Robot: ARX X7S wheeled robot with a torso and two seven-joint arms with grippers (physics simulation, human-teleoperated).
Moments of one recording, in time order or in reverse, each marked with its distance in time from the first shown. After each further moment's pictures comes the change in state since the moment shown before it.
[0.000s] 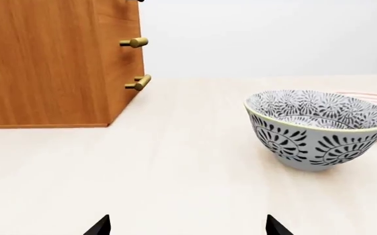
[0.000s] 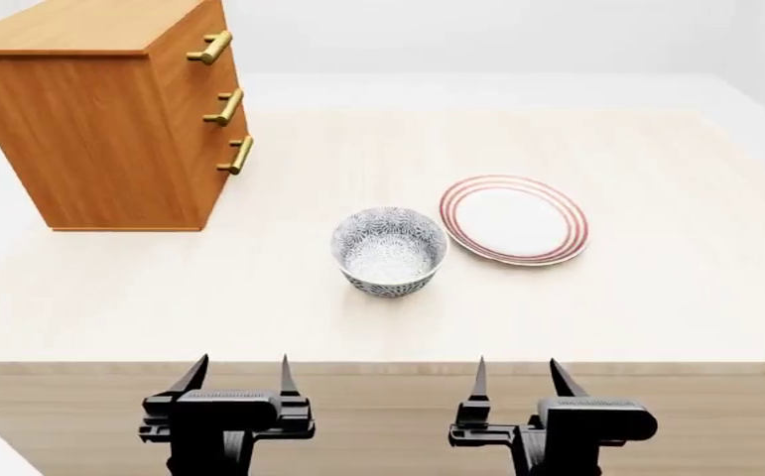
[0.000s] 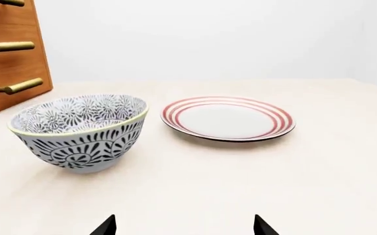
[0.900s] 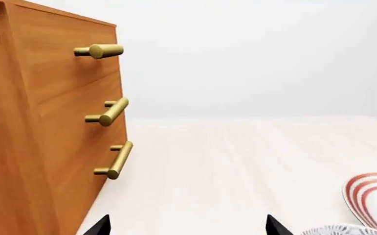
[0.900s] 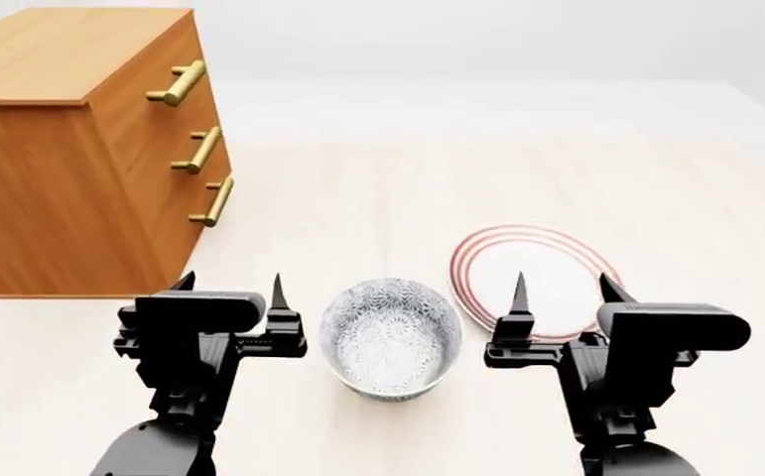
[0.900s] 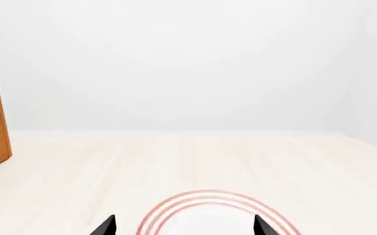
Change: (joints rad) left arm -0.201 -0.082 0.013 0.419 -0.133 -0.561 -0.049; right arm 0.151 0.136 0.040 -0.527 0.144 0.579 0.089
